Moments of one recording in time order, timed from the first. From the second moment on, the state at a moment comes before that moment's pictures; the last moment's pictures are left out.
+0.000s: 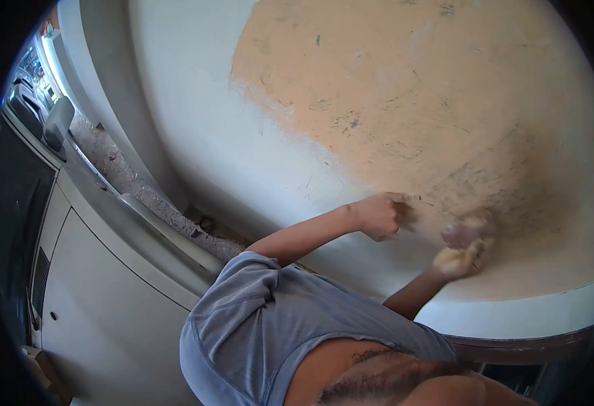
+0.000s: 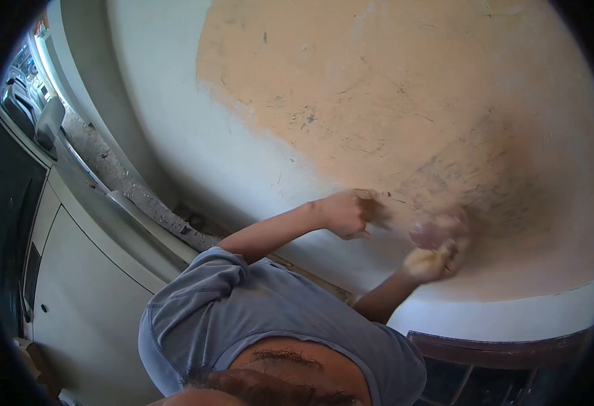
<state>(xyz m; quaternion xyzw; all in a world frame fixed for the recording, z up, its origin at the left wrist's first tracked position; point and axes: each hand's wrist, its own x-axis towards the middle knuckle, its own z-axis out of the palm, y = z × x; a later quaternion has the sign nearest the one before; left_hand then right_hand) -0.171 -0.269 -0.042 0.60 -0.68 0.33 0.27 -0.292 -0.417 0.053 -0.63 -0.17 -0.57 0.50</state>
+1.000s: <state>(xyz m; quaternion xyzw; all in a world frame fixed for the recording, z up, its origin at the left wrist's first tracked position) -0.080 -0.176 0.220 0.67 -0.15 0.67 0.29 -0.326 -0.451 0.032 -0.56 -0.05 -0.63 0.53</state>
